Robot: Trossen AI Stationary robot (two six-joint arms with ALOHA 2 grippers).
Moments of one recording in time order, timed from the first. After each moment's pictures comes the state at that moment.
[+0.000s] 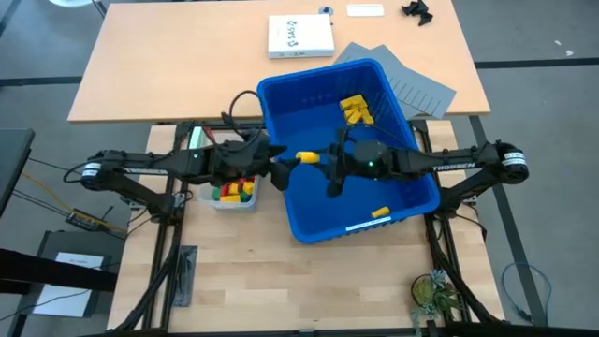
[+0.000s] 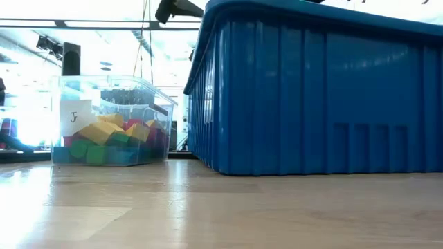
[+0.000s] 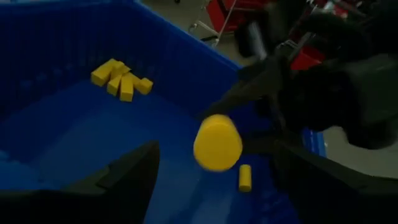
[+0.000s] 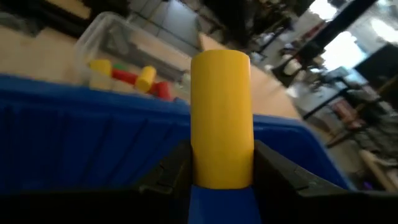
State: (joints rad) left arm -0.02 1.33 1.27 -0.27 -0.48 -0.58; right arm -0.05 1.34 1.05 0.02 0.35 -0.55
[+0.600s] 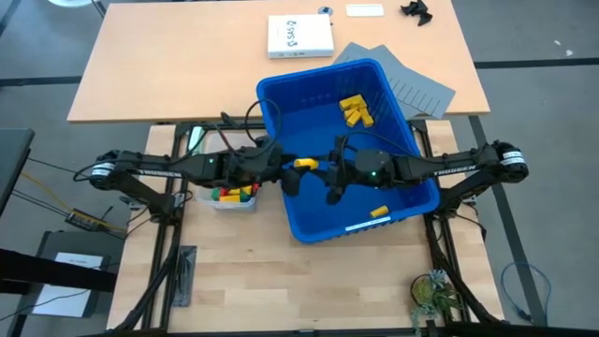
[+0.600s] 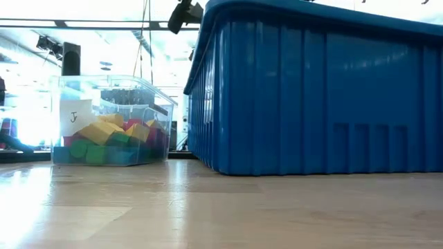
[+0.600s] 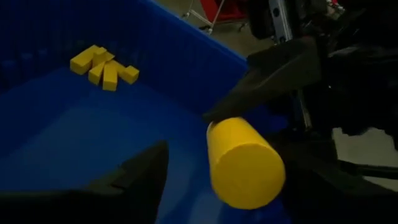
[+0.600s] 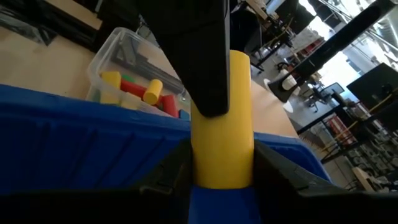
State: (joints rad) left arm -0.02 1.42 1.27 -0.20 -0.43 -0.59; right arm 0.03 1.34 1.05 0.05 0.40 -0.60
